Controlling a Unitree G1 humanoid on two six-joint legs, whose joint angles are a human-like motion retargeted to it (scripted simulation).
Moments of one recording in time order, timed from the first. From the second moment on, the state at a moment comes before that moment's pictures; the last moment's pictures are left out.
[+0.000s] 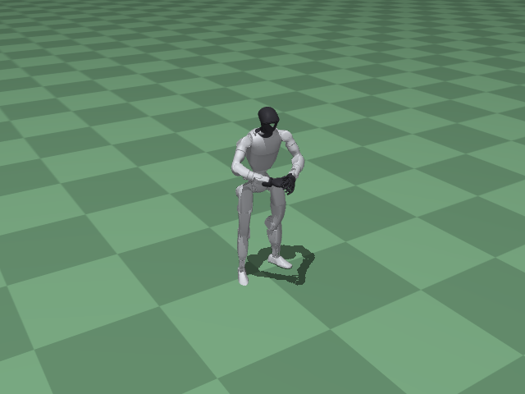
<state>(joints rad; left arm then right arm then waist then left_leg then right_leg) -0.74 0.45 -0.73 0.20 -0.05 -0.17 0.39 -1.03 -0.71 1.11 0.12 -0.38 -0.01 -0.39 -0.05 0.03 0.30 0.01 0.13 0.48 -0.09 -0.01 -0.23 -0.14 -0.13 -0.32 0.07 0.09 0.26</state>
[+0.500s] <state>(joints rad) -0.63 0.63 -0.64 -0.15 -0.05 -0.22 0.34 -0.93 -0.83 0.99 -0.19 -0.41 -0.02 -0.44 -0.01 0.04 0.30 0.03 0.18 0.56 -0.09 0.00 -0.23 -0.16 -0.05 -0.27 0.04 0.11 0.26</state>
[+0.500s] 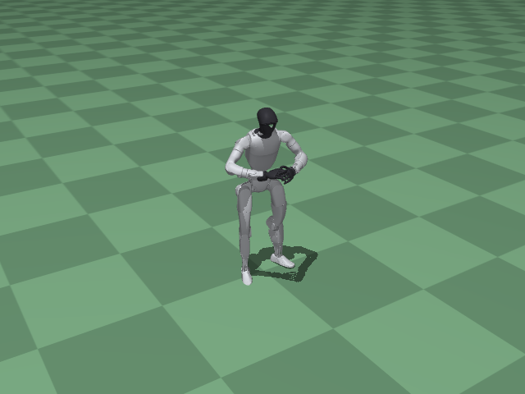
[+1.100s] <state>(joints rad) -0.63 0.63 -0.58 -0.11 0.03 -0.22 0.37 -1.05 -0.78 1.06 -0.15 -0.35 -0.03 -0.41 -0.03 0.03 0.33 0.03 0.21 0.57 -0.09 0.01 -0.24 -0.16 -0.02 -0.27 0.02 0.12 0.26</state>
